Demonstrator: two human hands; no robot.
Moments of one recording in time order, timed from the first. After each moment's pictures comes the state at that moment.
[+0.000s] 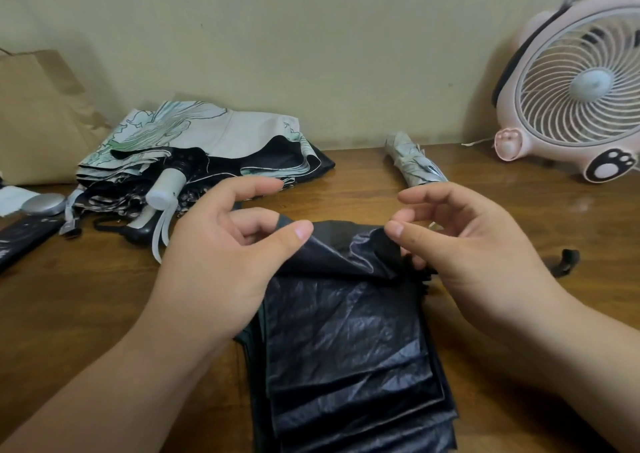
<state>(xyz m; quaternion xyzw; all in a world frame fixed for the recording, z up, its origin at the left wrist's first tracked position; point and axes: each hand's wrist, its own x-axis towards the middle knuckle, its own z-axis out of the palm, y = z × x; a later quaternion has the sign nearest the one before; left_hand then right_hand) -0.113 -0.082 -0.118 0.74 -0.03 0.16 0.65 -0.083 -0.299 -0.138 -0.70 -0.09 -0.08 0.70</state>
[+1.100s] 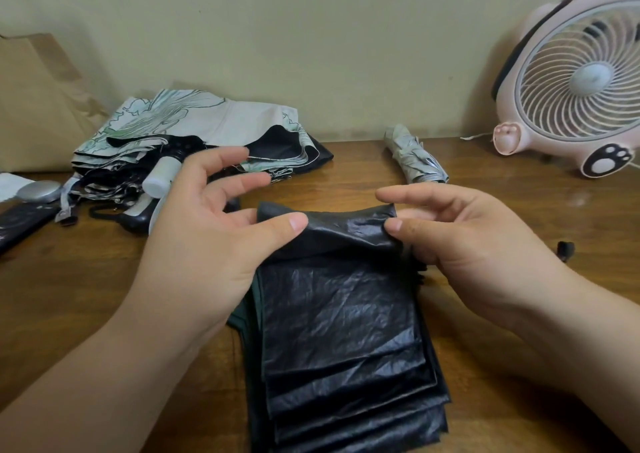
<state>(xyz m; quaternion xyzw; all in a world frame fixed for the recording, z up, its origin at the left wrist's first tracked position) -0.113 -0.080 -0.115 0.66 -0.02 0.17 0.73 -0.094 -0.299 -0.121 -0.66 -0.07 0.03 0.75</state>
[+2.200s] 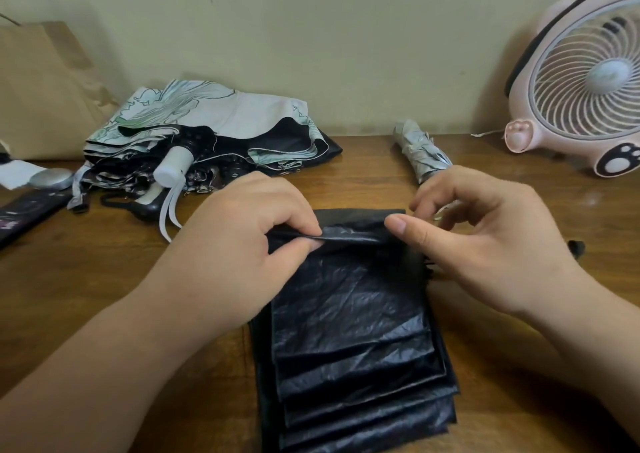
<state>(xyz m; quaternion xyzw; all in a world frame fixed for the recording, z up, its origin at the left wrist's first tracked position) -0.118 -0.062 -0.115 0.91 -0.22 0.21 0.26 -0.087 -0.312 -0.134 -0.84 -0.21 -0.22 0.46</state>
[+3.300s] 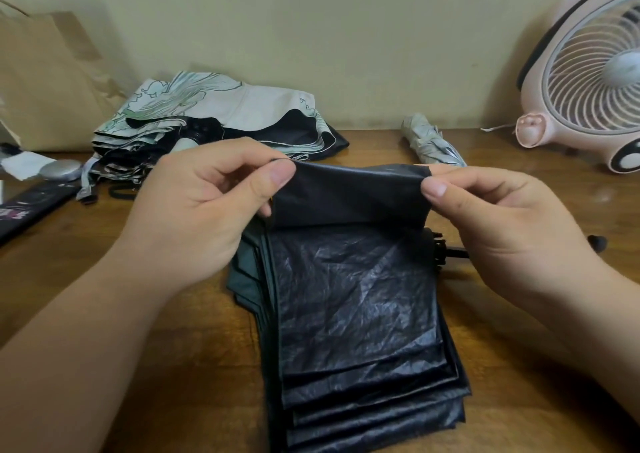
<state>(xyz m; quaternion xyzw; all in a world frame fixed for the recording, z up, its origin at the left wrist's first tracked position) -0.098 -0.037 -0.119 0.81 -0.21 0.25 0.48 -0.080 -0.310 -0.137 -0.67 -0.18 -0.07 0.72</state>
